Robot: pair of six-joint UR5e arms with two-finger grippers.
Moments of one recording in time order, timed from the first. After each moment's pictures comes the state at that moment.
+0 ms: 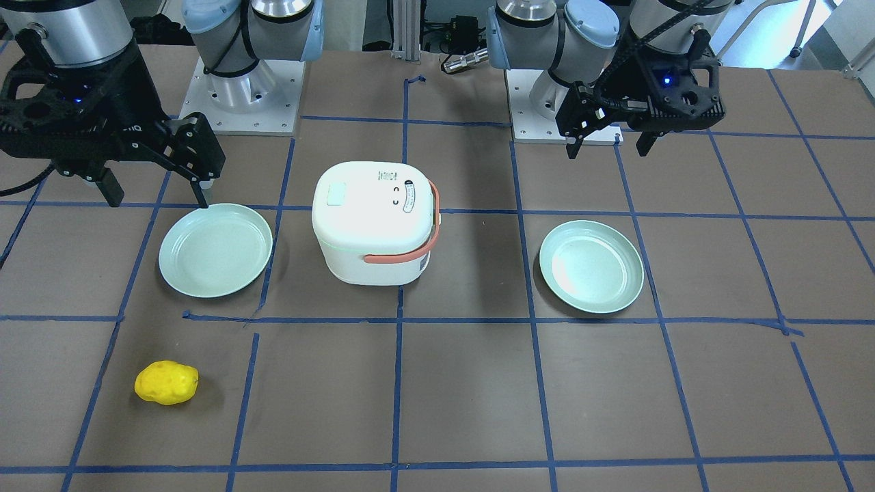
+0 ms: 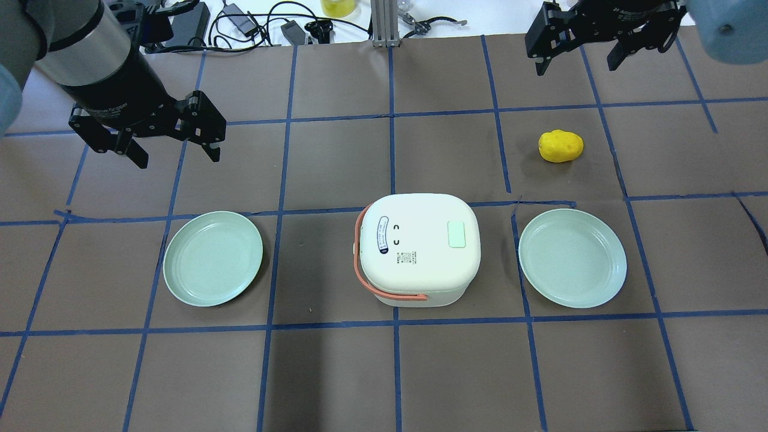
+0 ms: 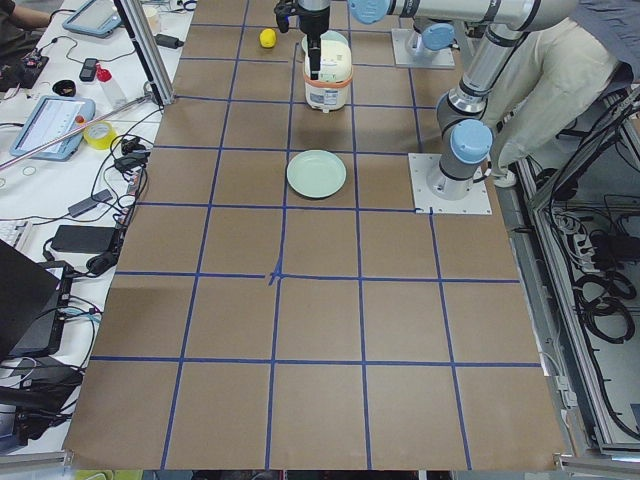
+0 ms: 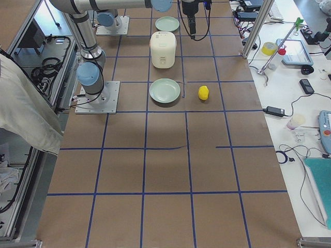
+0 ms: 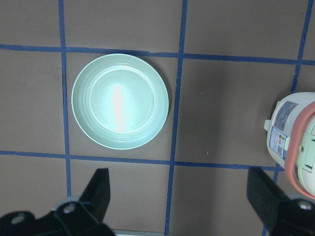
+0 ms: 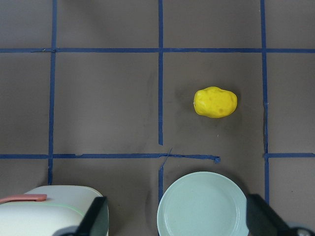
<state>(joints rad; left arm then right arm) -1.55 -1.50 -1.59 -1.62 1.59 -0.05 1.56 -1.52 1.46 -1.71 -1.58 -0.02</state>
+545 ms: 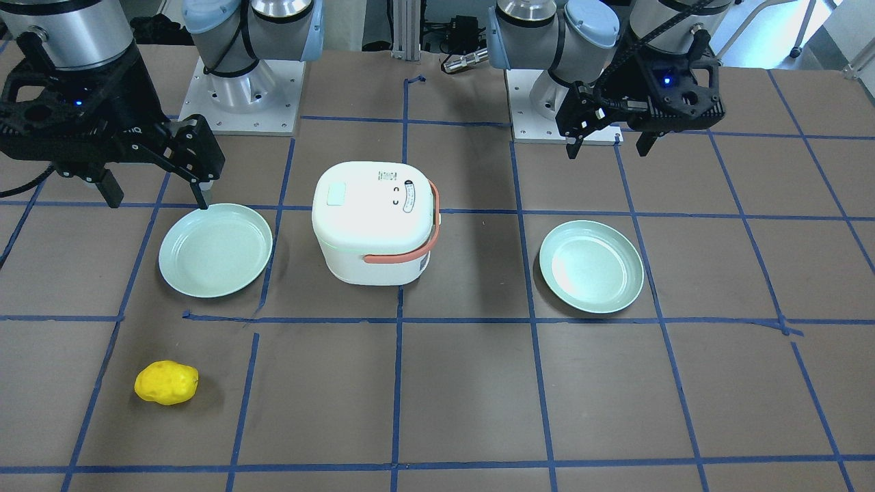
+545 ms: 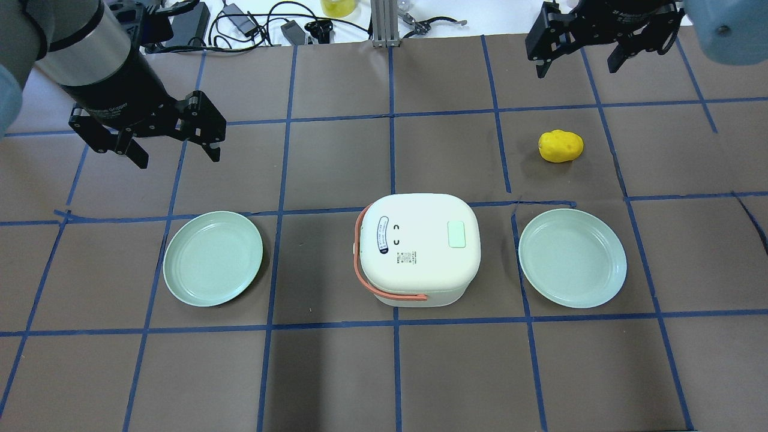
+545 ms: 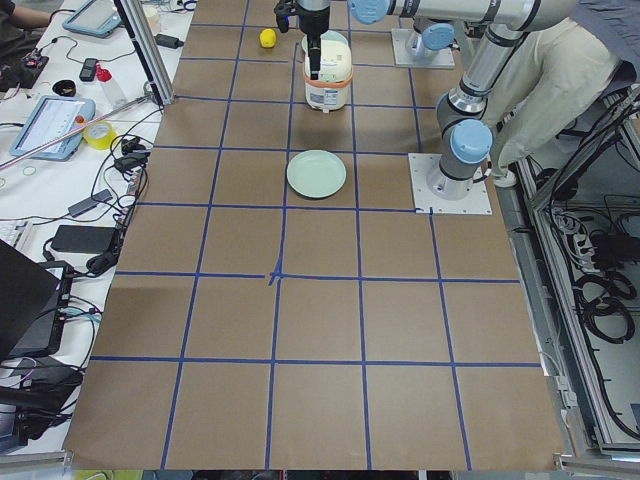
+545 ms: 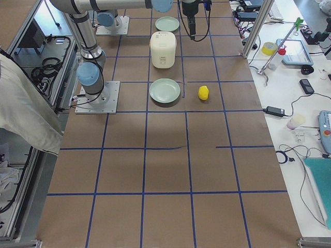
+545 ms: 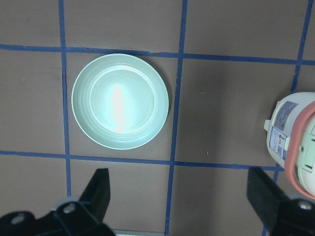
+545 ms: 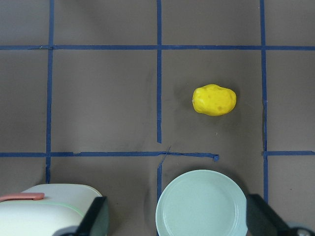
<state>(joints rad) -1.55 -1.50 -1.59 -1.62 1.59 -0.05 1.56 -1.52 1.46 -1.70 -1.58 -0.02</state>
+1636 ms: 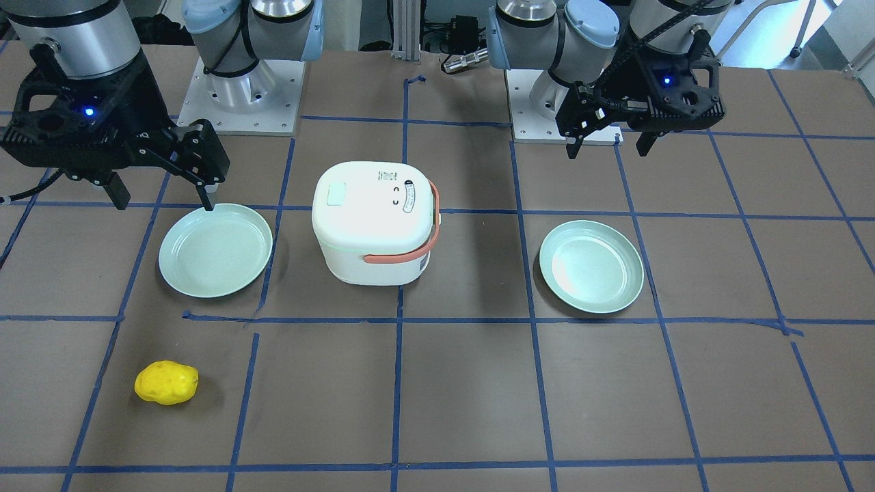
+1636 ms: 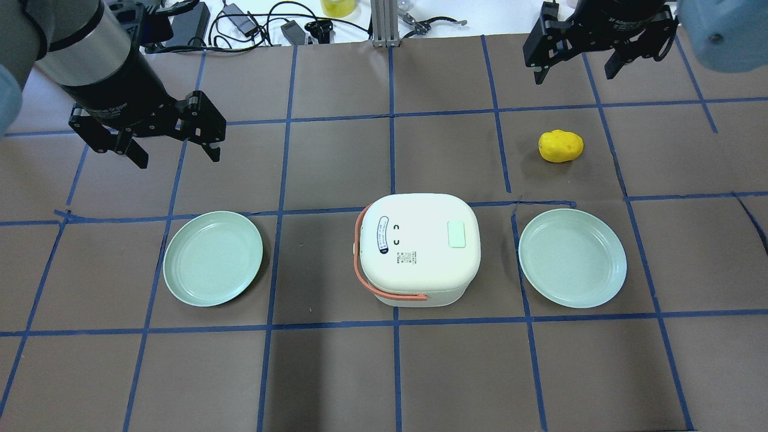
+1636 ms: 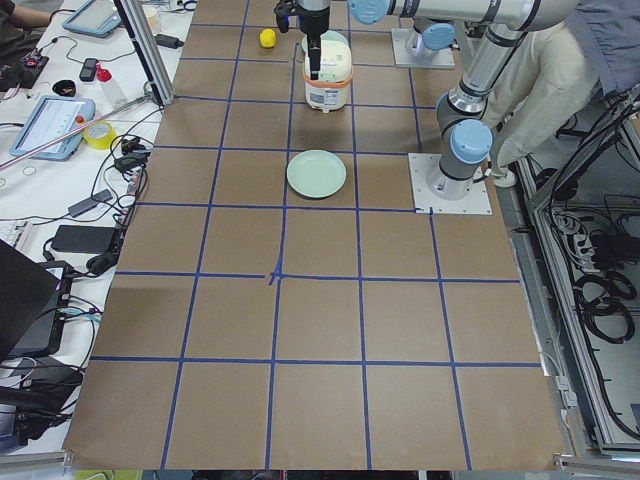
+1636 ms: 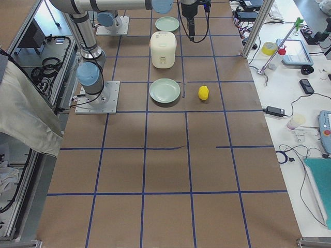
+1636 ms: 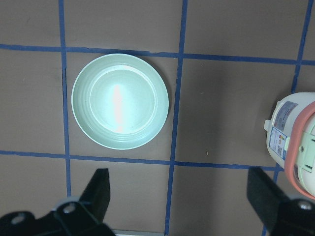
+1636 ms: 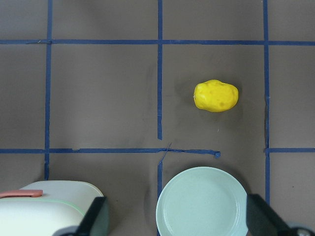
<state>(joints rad) -1.55 -1.50 -1.59 -1.62 1.59 -0.05 1.56 -1.52 1.48 -1.71 -1.59 -0.02</state>
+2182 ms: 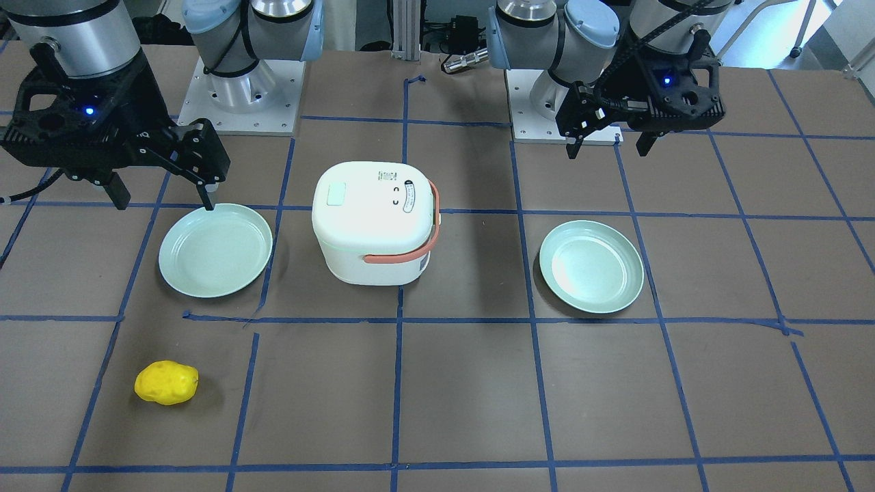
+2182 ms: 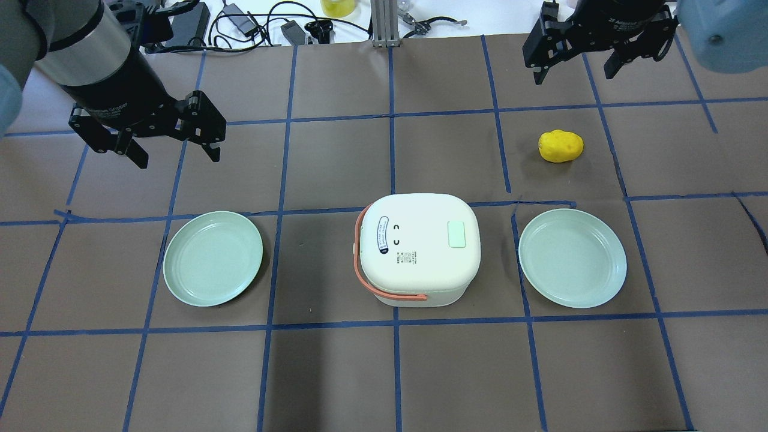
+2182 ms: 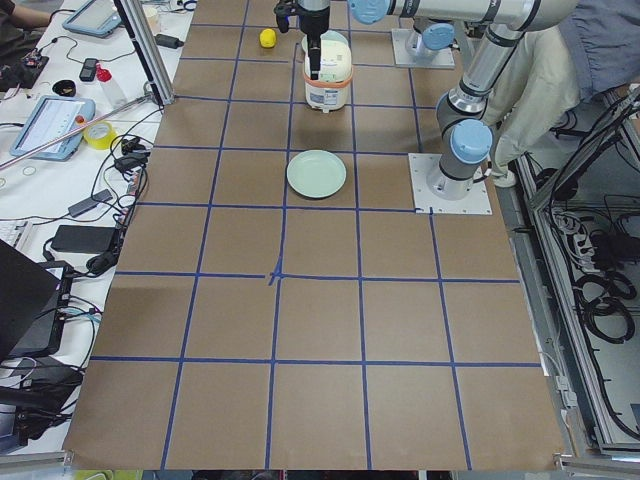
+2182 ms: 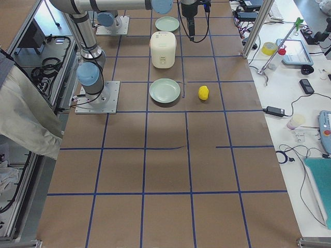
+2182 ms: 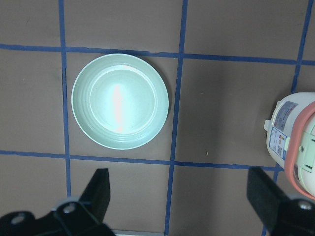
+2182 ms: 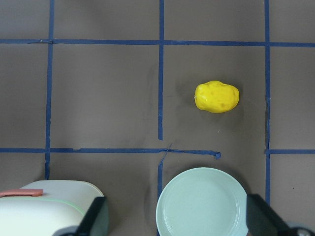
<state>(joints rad) -1.55 -1.50 -1.59 -1.62 1.59 -0.05 1.56 -1.52 1.48 -1.71 -1.58 -0.03</state>
